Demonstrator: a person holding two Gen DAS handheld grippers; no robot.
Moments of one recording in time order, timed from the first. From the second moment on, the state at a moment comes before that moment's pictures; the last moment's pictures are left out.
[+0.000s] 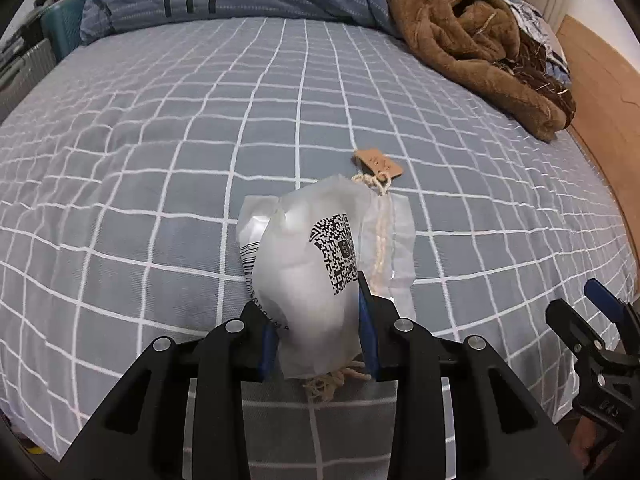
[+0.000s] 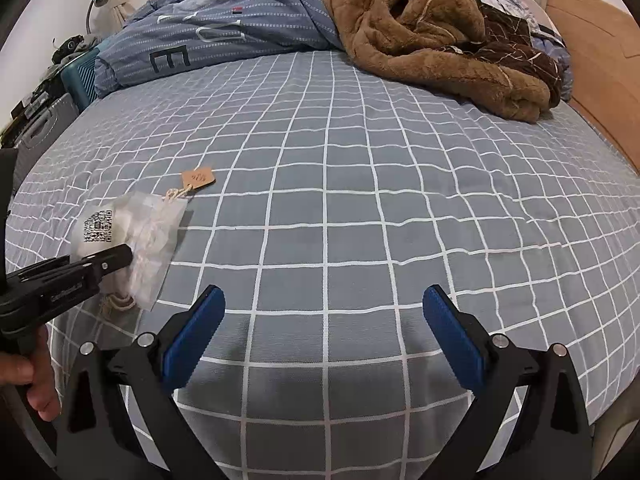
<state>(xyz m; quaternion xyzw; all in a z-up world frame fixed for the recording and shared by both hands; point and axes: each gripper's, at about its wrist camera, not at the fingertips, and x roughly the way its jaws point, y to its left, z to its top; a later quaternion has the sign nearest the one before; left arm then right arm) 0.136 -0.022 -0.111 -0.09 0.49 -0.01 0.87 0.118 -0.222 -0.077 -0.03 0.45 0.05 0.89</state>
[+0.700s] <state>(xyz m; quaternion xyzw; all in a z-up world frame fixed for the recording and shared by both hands) 0.050 -0.032 -0.050 -0.07 0.44 -0.02 0.90 0.050 -0.232 -0.023 -0.03 0.39 0.04 0.92</state>
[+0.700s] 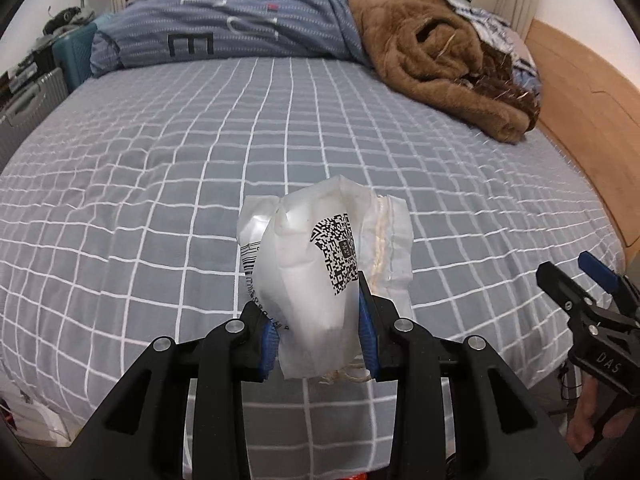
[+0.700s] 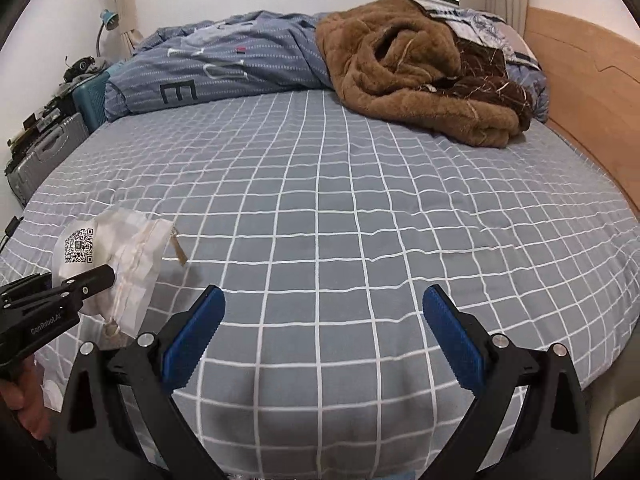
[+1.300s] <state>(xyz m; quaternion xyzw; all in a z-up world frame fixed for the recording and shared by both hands) -0.043 -0.039 -0.016 -0.08 0.41 -0.04 0.91 -0.026 -0.233 0.018 -0.03 0.38 0.05 0.92</state>
